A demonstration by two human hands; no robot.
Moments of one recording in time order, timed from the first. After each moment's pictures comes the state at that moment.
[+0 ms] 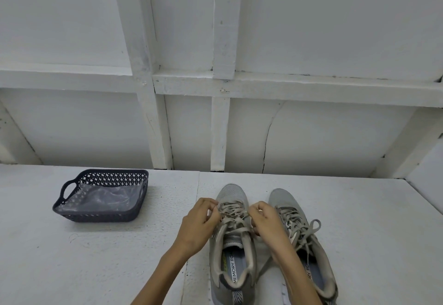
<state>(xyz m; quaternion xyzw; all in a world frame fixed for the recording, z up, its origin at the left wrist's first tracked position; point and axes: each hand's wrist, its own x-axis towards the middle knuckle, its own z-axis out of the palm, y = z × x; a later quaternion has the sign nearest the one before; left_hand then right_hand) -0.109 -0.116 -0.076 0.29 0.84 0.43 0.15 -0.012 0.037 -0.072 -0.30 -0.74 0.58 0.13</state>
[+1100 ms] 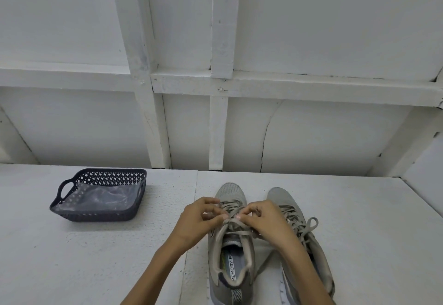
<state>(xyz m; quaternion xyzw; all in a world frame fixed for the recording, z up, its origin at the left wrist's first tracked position) -0.117 -0.117 -0.074 0.31 0.76 0.52 0.21 -0.002 0.041 -0.043 -0.22 -0.85 0.47 0.07</state>
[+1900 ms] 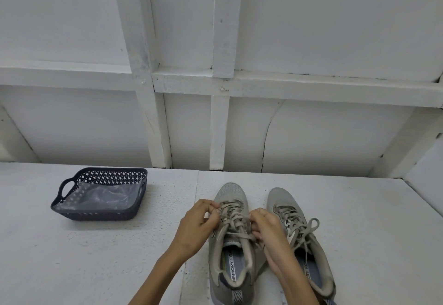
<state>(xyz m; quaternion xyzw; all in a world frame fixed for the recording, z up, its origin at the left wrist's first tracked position) -0.106 -0.122 -0.079 0.28 0.78 0.52 0.18 0.006 0.020 -0.061 -0.30 -0.61 0.72 0.14</state>
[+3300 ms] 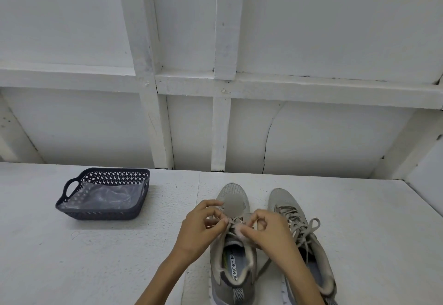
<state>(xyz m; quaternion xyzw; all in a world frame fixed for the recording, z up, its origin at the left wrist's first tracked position) -0.095 -0.124 -0.078 0.32 0.76 0.55 0.14 0.020 0.023 -0.050 -0.23 -0.84 0.47 0.16</state>
